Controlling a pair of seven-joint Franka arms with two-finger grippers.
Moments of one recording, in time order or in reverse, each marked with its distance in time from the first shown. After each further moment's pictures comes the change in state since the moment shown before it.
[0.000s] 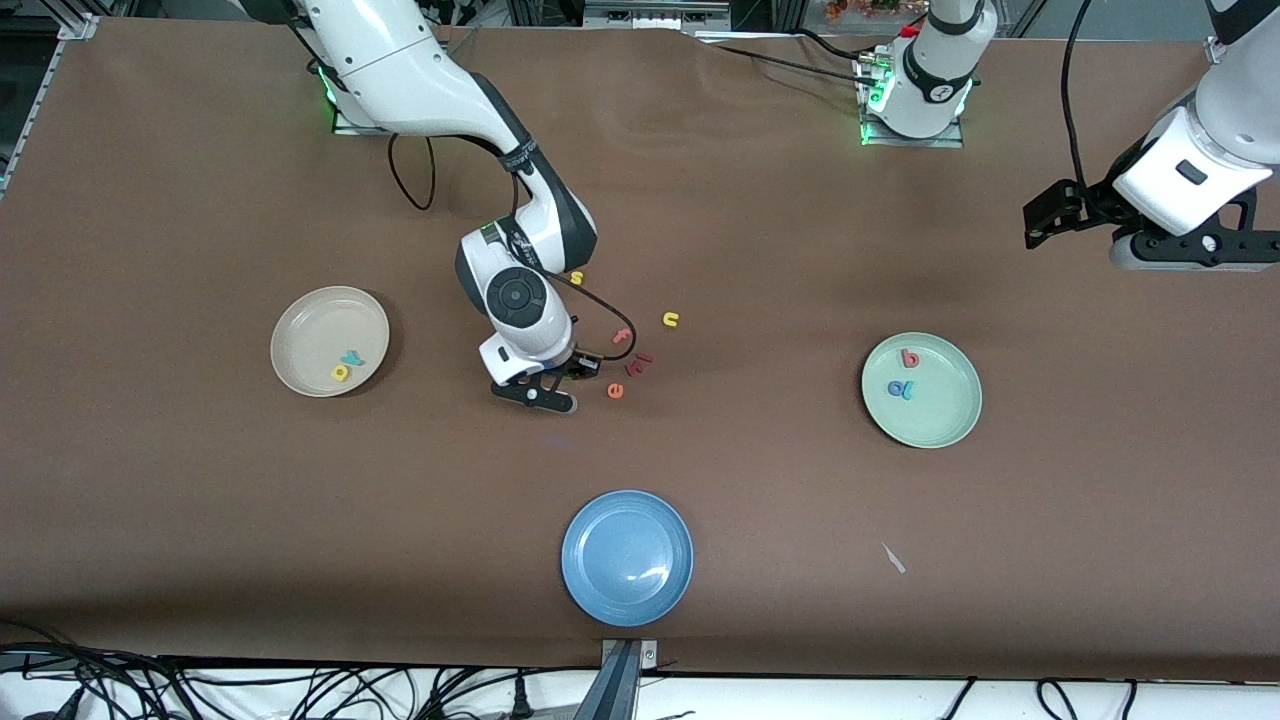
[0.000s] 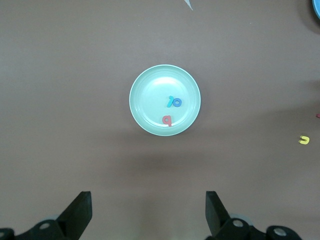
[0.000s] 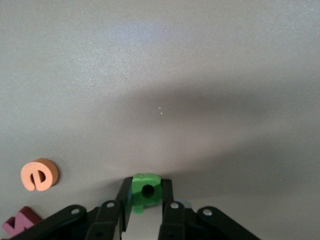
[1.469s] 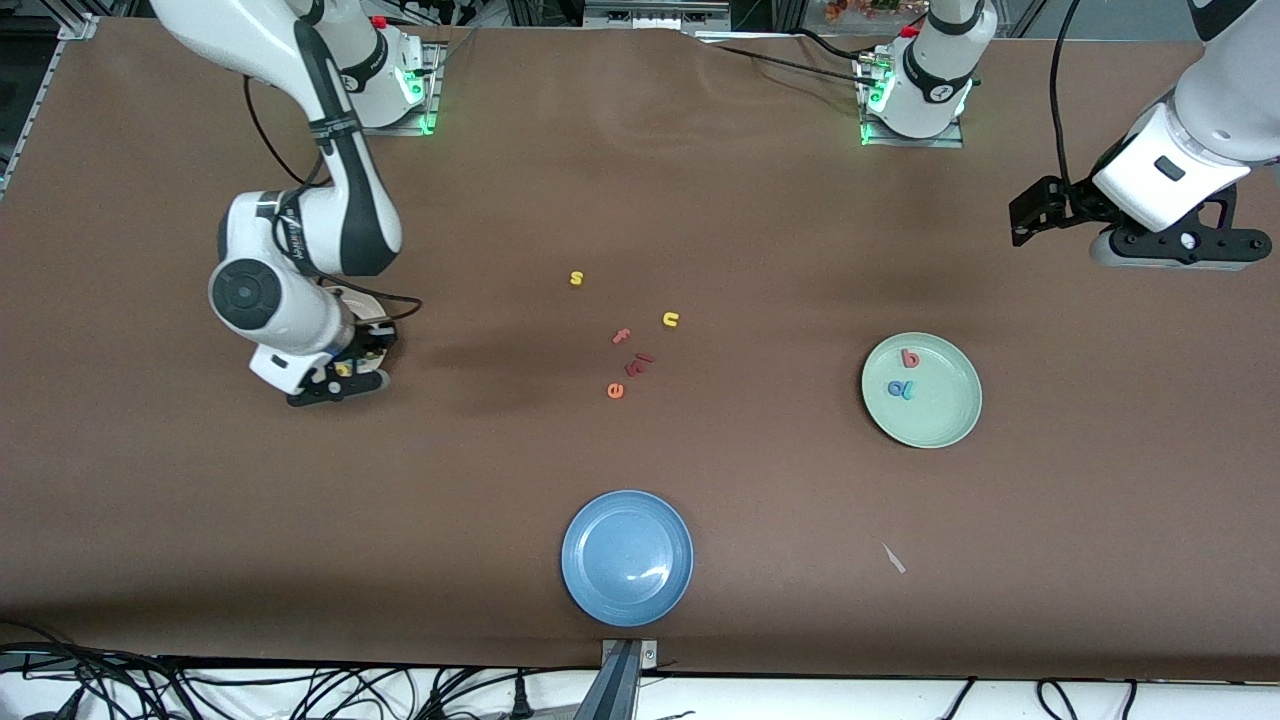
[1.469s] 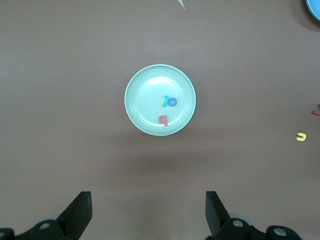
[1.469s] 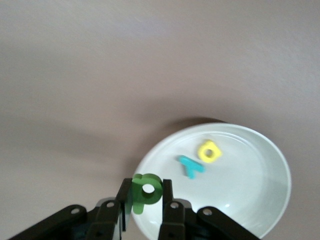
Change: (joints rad) left arm -0.001 0.000 -0.017 0.001 0.000 0.000 -0.001; right arm -0.030 -0.367 -0.420 -0.433 -0.002 -0.111 -0.973
